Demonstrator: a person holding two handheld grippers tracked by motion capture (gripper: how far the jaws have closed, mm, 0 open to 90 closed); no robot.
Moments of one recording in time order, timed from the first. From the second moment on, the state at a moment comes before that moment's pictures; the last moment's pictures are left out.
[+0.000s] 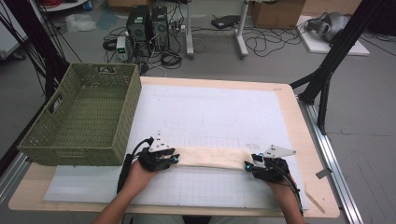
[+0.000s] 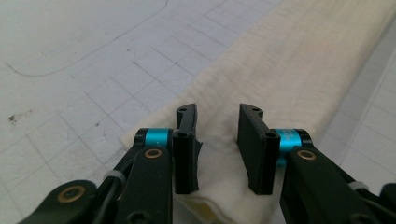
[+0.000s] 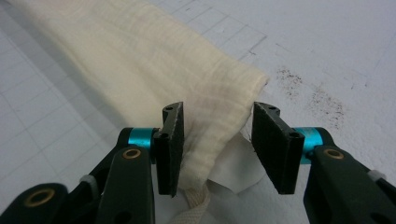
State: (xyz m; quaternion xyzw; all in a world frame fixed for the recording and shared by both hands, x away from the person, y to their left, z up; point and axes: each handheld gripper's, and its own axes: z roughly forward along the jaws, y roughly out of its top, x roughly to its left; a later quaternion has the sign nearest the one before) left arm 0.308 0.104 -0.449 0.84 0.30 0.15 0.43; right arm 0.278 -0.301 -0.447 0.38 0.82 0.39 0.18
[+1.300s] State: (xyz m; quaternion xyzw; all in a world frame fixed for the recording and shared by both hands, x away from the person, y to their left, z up) left arm 0.310 0.140 -0.427 0.74 0.35 0.18 0.54; right arm 0.267 -0.346 -0.424 0.42 0.75 0.47 0.21
